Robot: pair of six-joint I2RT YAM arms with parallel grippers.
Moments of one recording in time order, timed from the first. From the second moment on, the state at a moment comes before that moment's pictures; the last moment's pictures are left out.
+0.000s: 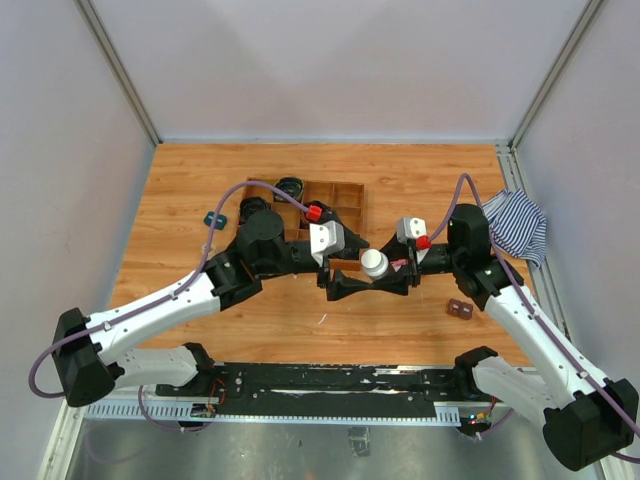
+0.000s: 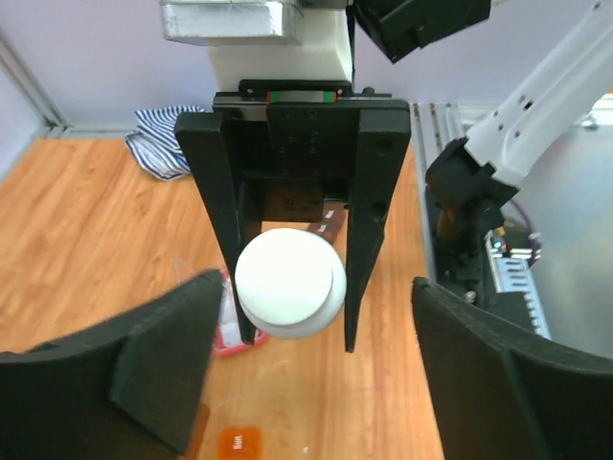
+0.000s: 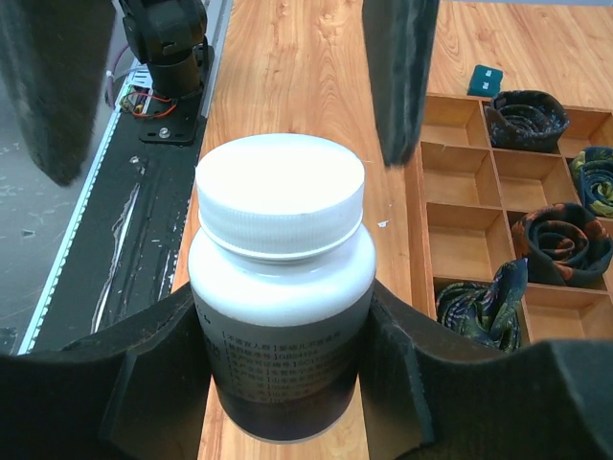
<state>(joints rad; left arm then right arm) -0.94 1.15 0.94 0.17 0.54 0.11 0.38 0.93 0.75 -0.25 -1.17 -0.46</state>
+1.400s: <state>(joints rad) -1.30 1.14 0.76 0.50 -0.49 -0.23 0.38 0.94 0.75 -0.25 -1.17 -0.46</state>
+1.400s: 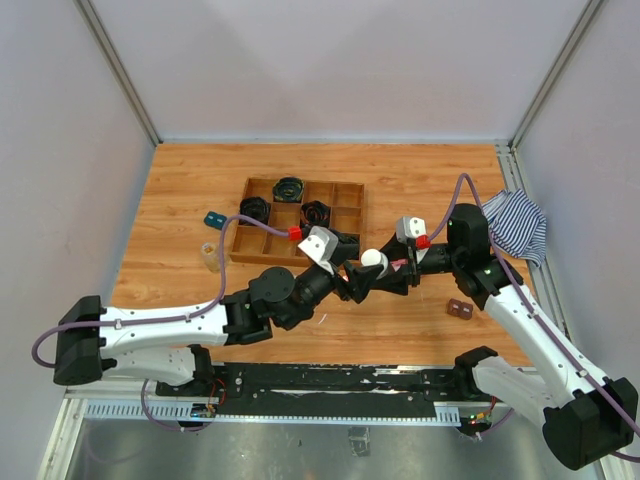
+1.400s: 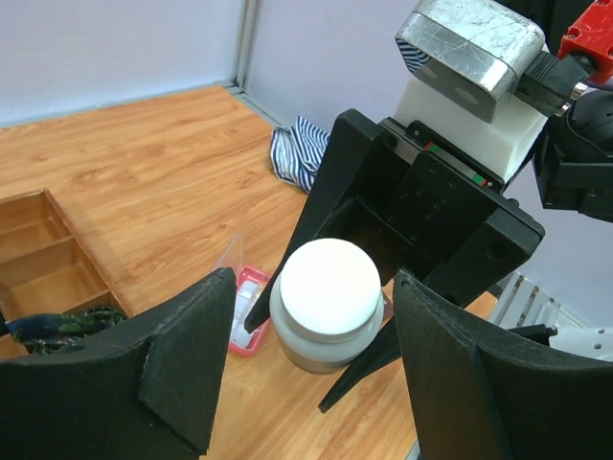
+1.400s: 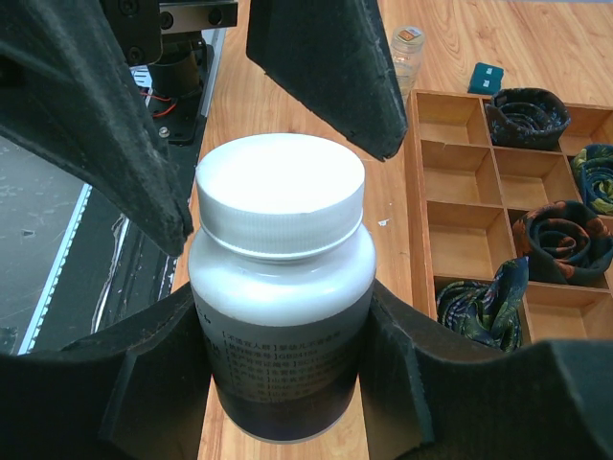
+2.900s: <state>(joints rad) -1.00 0.88 0.51 0.12 -0.62 -0.43 0.30 0.96 0.80 -0.35 -1.17 -0.49</state>
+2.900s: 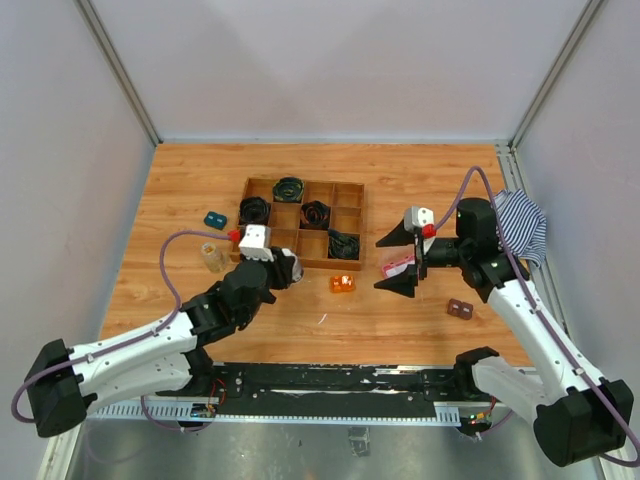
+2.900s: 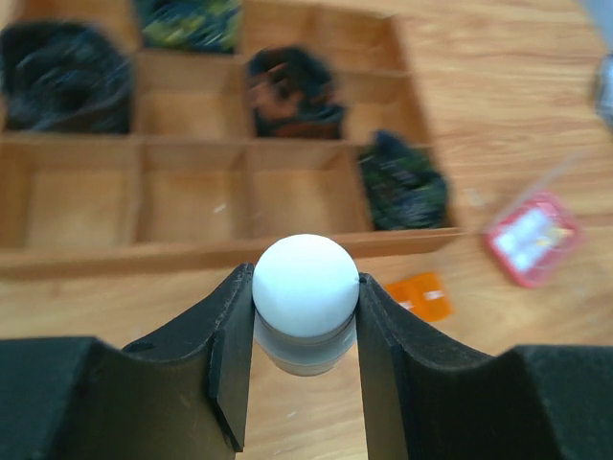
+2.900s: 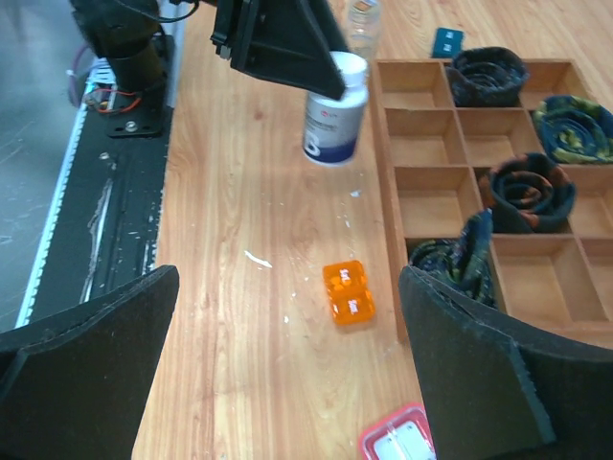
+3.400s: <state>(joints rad) -0.71 0.83 0.37 -0.21 -0.73 -0.75 0.22 1.00 0.80 -0.33 -1.07 -0.45</state>
